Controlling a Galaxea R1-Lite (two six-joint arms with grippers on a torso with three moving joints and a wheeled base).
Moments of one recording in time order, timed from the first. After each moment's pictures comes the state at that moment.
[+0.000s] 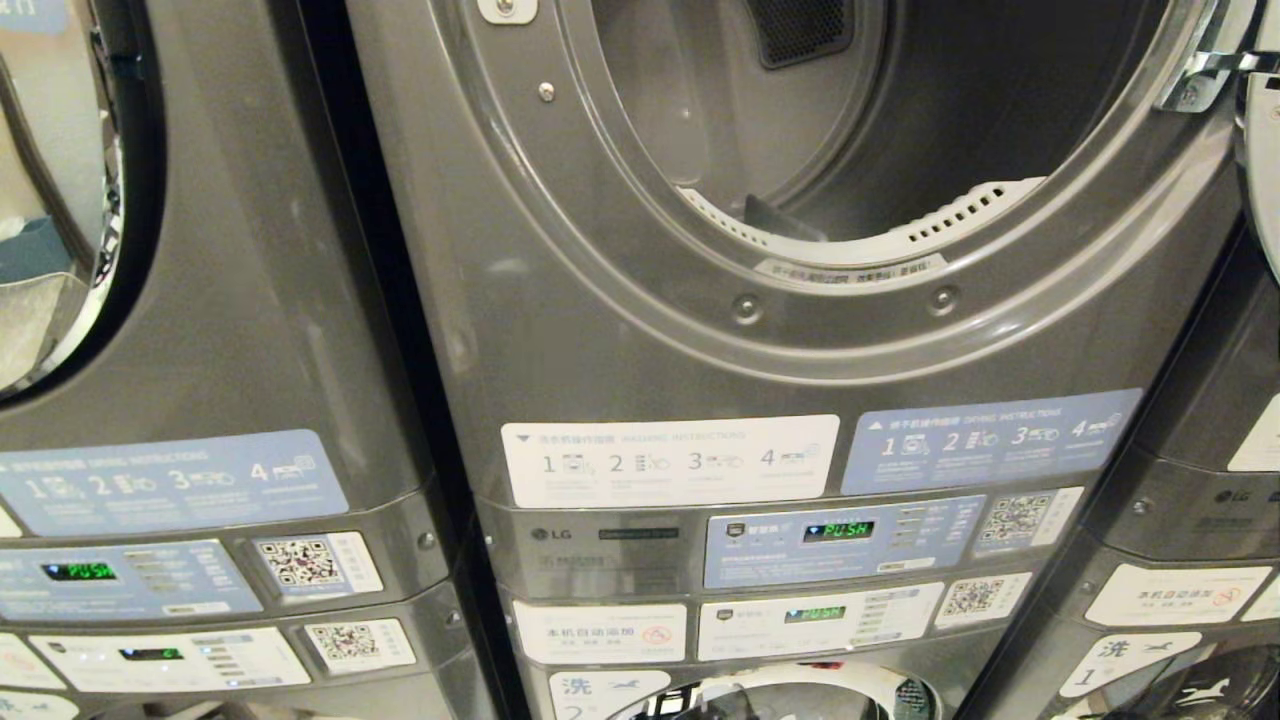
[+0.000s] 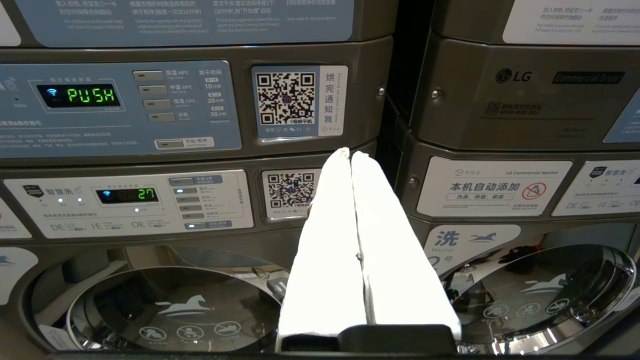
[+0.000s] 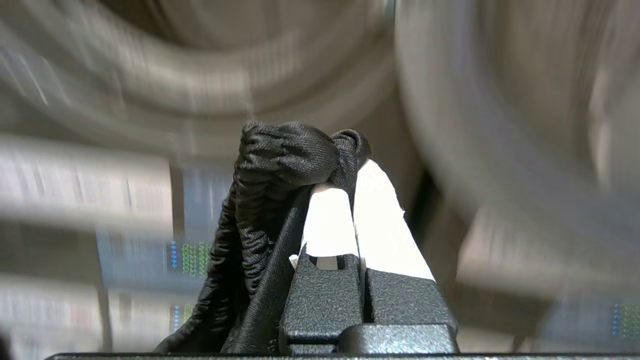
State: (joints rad) left arm 0.00 0.00 0.00 -0.01 0.00 0.00; right arm 0.00 0.43 -0.71 0.05 0.07 -0.15
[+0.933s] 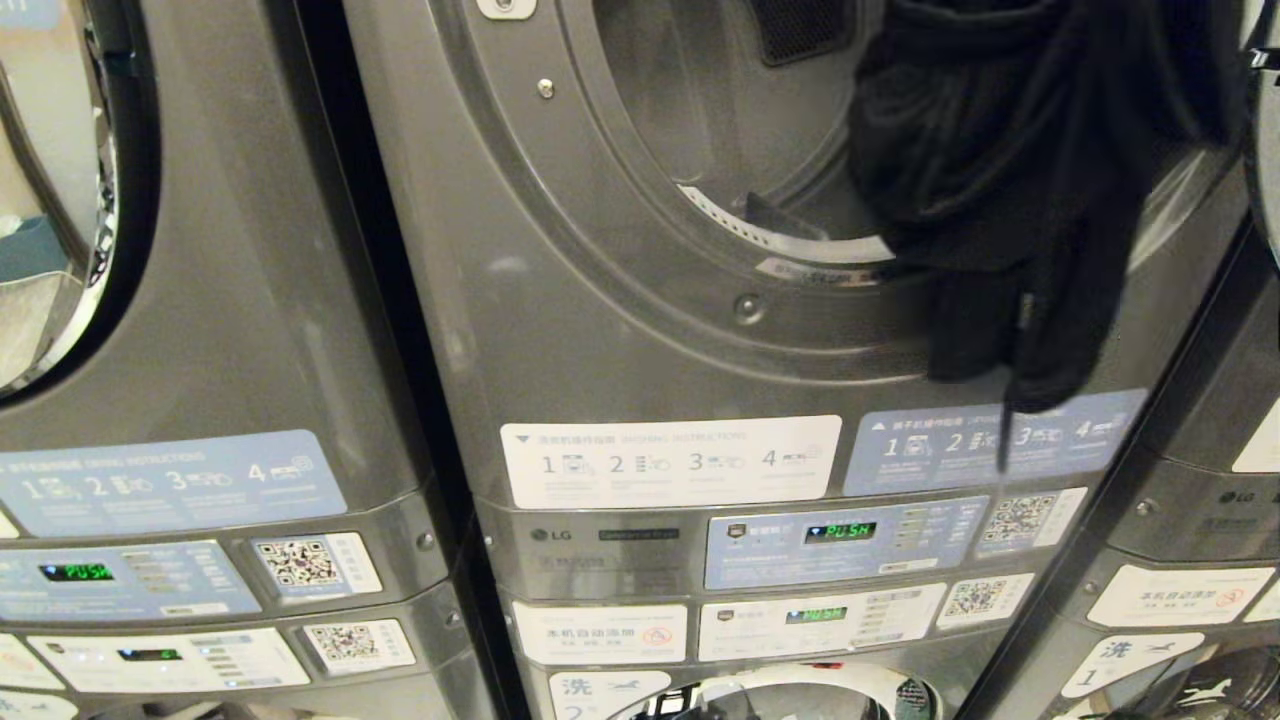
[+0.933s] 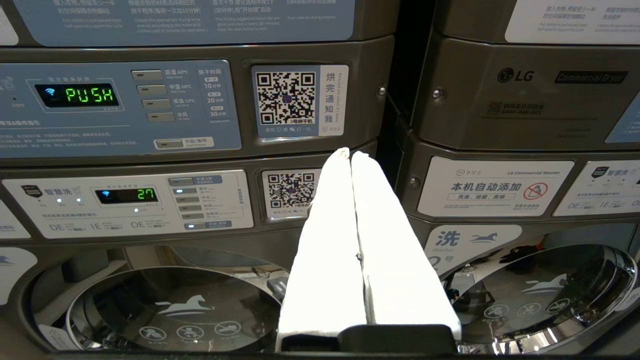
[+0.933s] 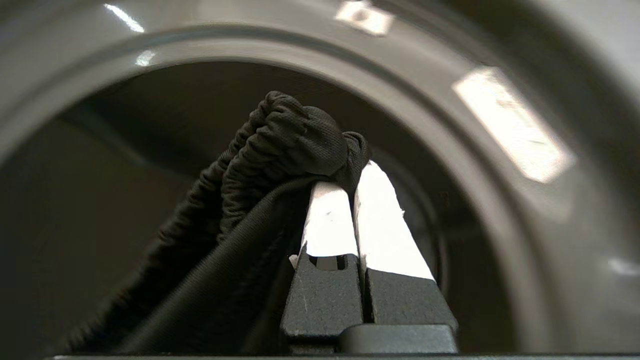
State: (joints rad) left arm 0.00 0.00 0.00 -0.01 0.00 0.00; right arm 0.27 1.68 -1.97 -0.49 0.24 -0.38
